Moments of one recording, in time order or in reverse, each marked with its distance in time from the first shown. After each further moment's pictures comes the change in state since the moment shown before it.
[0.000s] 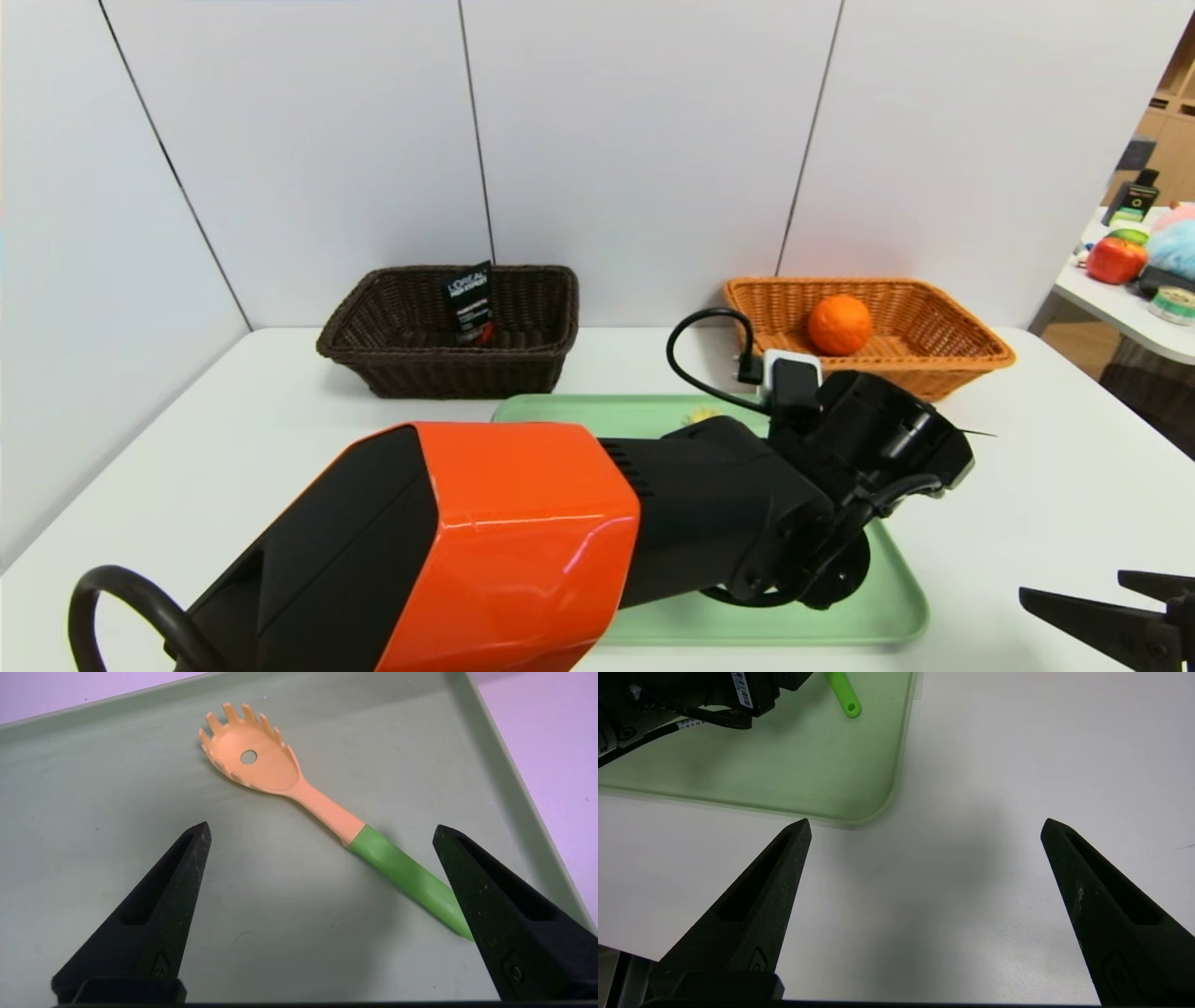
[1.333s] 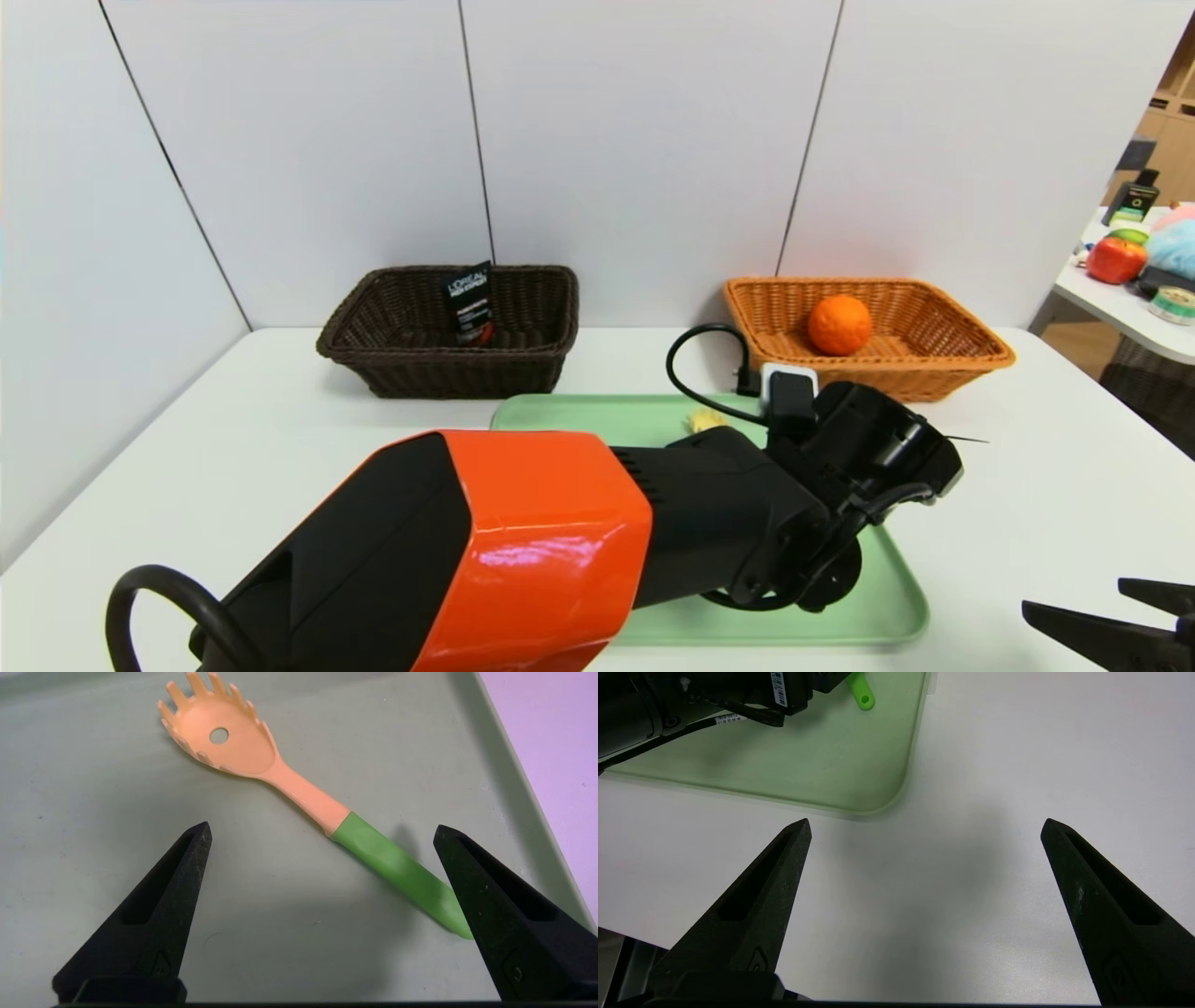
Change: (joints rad) left arm 0.005 0.026 0.000 -0.015 -0.065 -0.033; right arm 0.028 -0.030 0.015 0.001 0.000 0.002
